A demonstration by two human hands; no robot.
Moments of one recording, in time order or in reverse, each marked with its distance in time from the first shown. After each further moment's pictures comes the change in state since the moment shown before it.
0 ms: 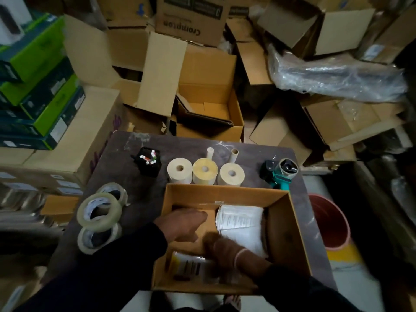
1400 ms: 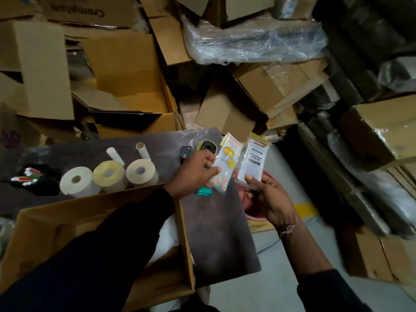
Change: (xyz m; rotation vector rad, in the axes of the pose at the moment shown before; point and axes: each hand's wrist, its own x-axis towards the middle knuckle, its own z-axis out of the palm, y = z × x) left_hand 0.193 0.261 -0.085 -0.873 0.487 0.206; right_hand -0.188 0.302 -0.090 1.932 0.811 -0.042
